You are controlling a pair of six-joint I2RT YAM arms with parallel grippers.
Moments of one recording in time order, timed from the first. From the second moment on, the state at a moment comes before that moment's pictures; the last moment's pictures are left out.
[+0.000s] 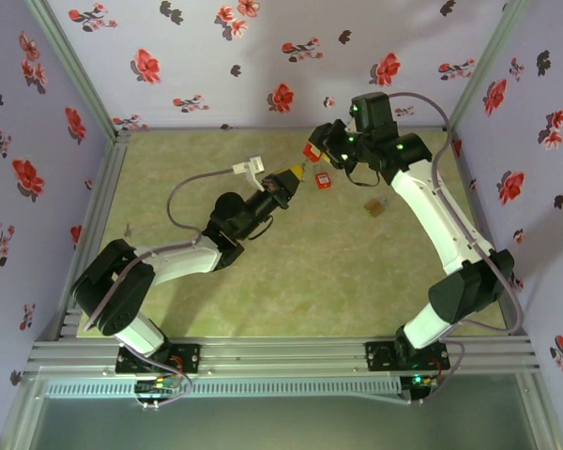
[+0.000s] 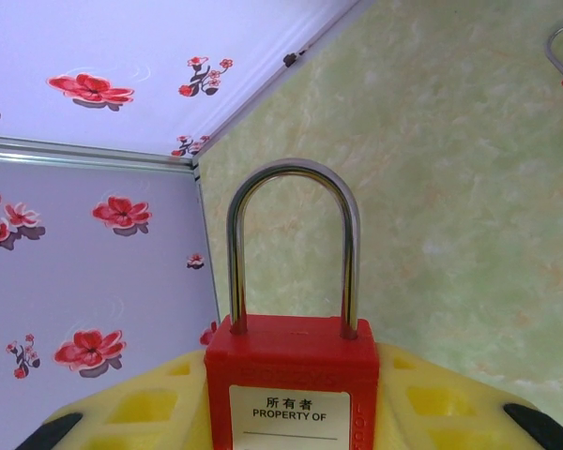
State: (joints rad) left arm -0.82 1.59 0.85 1.01 0.00 -0.86; right arm 0.44 1.59 1.73 -0.76 -0.31 1.01
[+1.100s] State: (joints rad) left arm -0.82 1.59 1.06 0.63 -0.02 -0.74; right arm 0.47 1.55 1.65 -0.64 -0.17 1.09
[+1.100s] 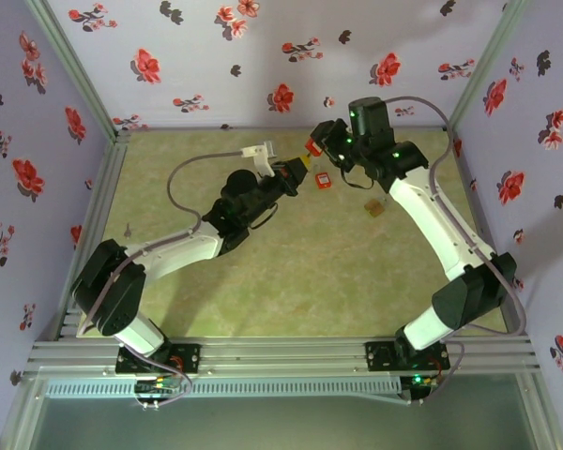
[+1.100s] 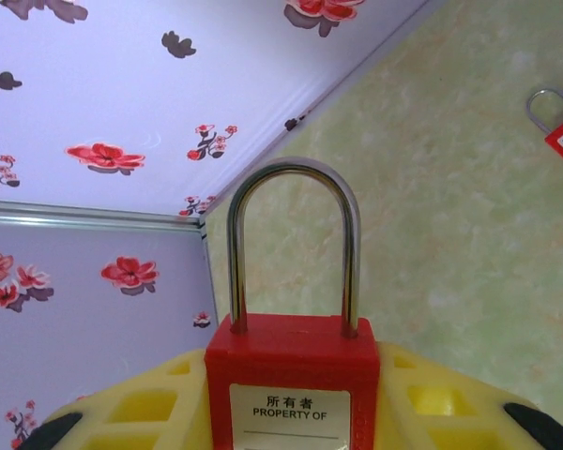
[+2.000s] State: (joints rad) left arm -0.90 1.57 1.05 0.42 -0.03 -0.22; right arm 0.48 1.52 1.60 -0.85 -0.17 1.11
